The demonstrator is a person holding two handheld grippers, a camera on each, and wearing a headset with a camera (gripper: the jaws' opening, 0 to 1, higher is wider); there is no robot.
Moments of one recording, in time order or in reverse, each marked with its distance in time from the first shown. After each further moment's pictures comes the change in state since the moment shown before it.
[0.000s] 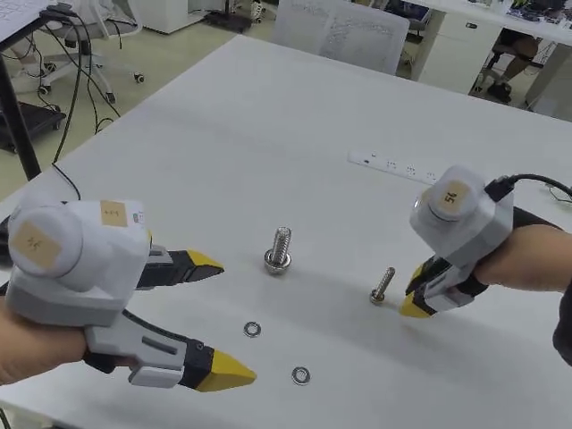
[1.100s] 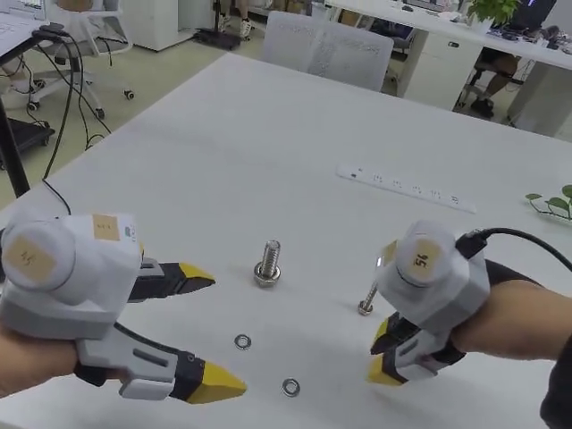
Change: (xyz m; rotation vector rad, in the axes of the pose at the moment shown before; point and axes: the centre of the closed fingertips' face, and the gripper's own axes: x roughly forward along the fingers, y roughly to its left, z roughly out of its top) left arm -0.001 -0.002 0.002 0.010 -0.005 0.001; right arm 0.002 0.087 0.016 -0.117 -0.023 0.095
